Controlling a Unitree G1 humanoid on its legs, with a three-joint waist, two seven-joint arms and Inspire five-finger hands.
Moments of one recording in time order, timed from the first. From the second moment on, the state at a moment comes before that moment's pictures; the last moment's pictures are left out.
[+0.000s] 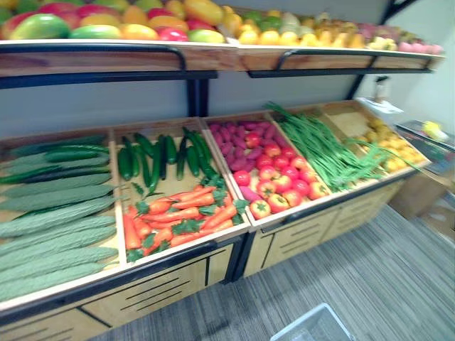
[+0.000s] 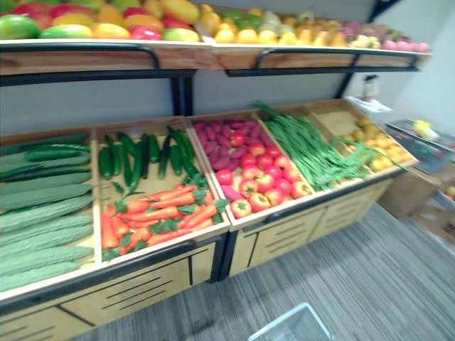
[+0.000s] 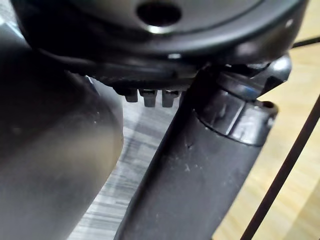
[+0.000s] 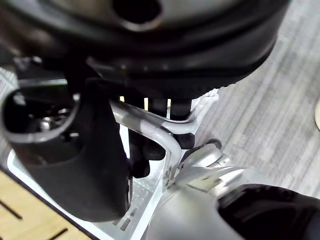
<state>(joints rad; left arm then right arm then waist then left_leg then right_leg) 0.13 0.07 0.42 1.08 -0.46 -0.01 -0.18 0.16 -0.10 -0.26 1.10 0.33 0.15 0.05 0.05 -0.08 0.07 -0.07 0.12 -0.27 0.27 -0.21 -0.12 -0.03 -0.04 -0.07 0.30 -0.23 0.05</state>
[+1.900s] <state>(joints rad) -0.04 0.43 0.06 -0.13 -0.20 0.14 -0.16 0.29 -0.12 -0.29 0.98 0.27 0.17 0.07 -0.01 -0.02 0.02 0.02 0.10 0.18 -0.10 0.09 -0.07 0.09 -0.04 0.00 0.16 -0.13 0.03</state>
